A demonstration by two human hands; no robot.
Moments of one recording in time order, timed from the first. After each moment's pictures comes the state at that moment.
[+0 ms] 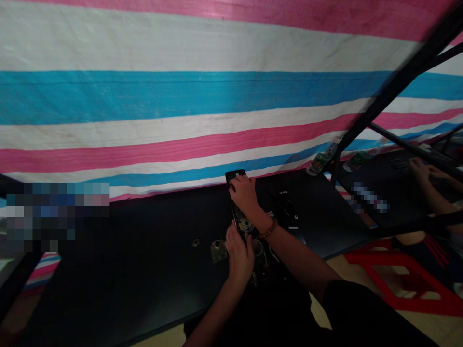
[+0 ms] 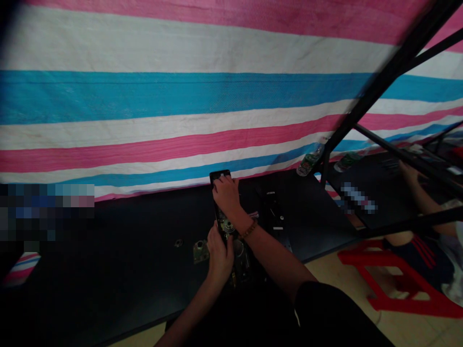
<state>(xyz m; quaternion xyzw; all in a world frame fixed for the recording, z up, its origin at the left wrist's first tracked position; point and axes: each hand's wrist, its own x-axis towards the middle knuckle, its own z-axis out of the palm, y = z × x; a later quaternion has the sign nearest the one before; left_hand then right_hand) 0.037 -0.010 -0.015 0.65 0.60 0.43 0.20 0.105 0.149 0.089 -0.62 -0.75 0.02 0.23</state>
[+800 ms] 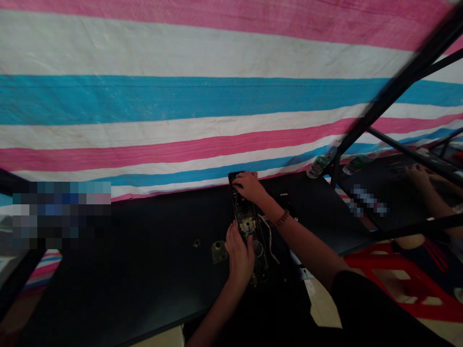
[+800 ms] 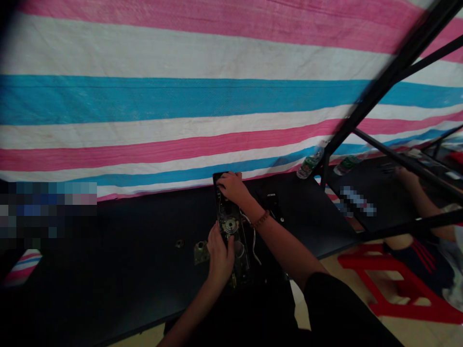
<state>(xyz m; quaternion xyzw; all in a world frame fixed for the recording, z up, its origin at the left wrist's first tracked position) 0.037 -0.010 -0.016 0.66 0.60 0.42 0.18 0.141 0.180 0.101 -0.52 -0.84 0.07 0.17</state>
